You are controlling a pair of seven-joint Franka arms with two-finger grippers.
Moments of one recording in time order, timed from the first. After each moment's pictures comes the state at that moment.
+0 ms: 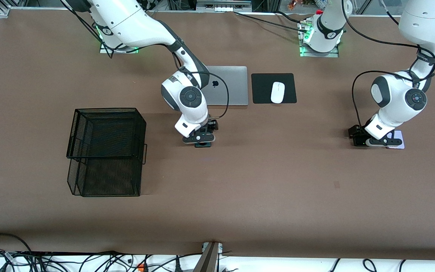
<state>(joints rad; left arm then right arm) 0.13 0.42 0.08 -2.30 -0.03 2.75 0.25 0.62 0.75 0.11 -1.64 -0.09 2.39 0.69</state>
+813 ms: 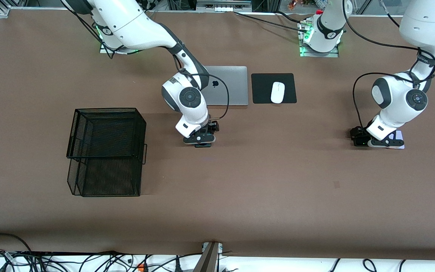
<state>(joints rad) 0.15 0.46 0.08 -2.29 -0.03 2.80 0.27 0.62 0.78 0.10 -1.65 -0.09 2.46 0.70</state>
